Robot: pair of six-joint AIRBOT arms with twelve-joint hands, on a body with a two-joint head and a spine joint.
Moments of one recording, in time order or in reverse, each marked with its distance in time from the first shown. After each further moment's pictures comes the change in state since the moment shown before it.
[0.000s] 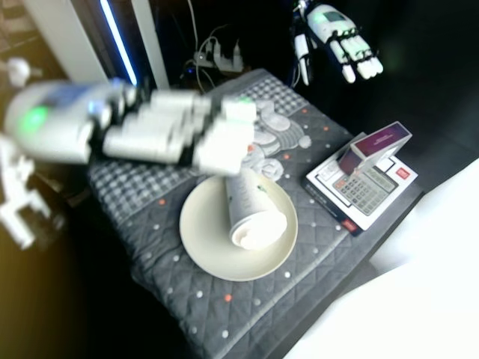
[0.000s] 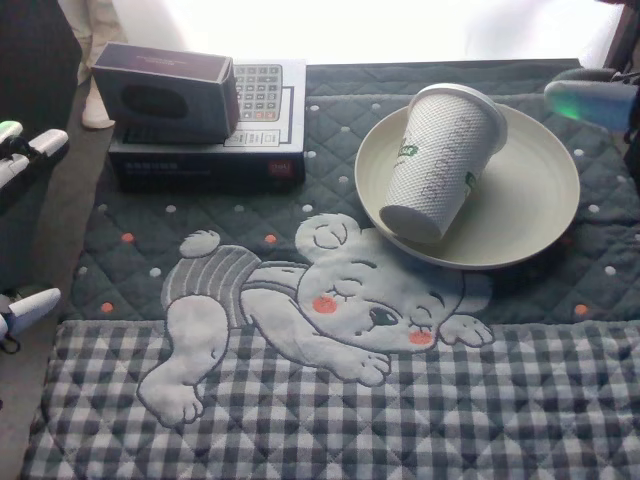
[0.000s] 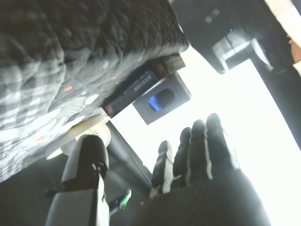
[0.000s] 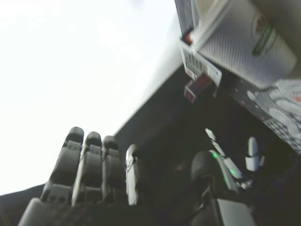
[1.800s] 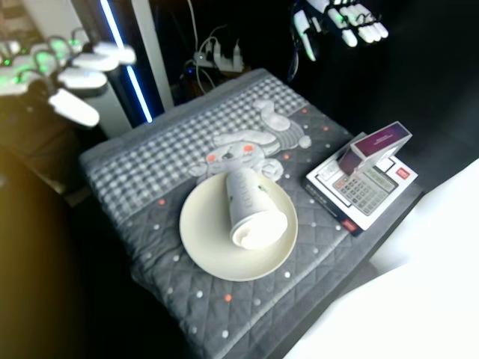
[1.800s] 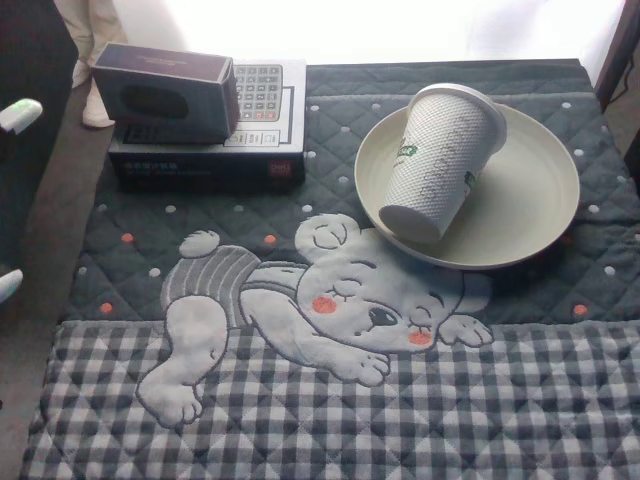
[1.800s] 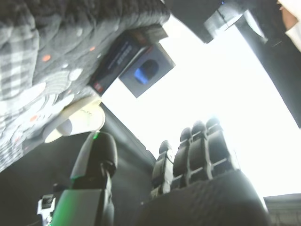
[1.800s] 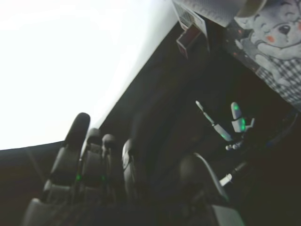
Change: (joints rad) left arm 0.118 0.098 -0.081 0.084 -0.216 0.008; right arm -0.733 0.144 -0.206 0.291 0.821 -0.093
